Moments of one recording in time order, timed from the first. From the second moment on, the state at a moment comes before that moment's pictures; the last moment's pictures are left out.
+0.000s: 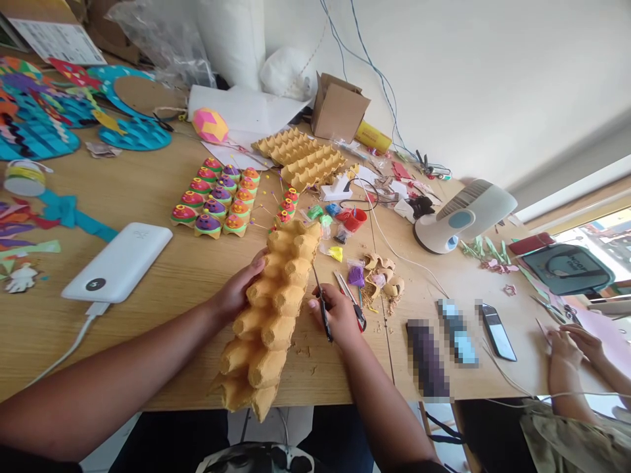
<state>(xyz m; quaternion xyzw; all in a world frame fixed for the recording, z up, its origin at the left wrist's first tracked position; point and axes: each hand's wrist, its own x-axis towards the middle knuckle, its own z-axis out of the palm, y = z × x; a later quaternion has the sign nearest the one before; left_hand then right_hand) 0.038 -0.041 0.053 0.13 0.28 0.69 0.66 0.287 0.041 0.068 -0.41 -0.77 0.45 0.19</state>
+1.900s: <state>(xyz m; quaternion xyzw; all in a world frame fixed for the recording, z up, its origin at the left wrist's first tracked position) 0.024 -0.041 0.047 0.13 0.30 0.61 0.73 0.284 0.039 0.058 -0.18 -0.58 0.77 0.19</state>
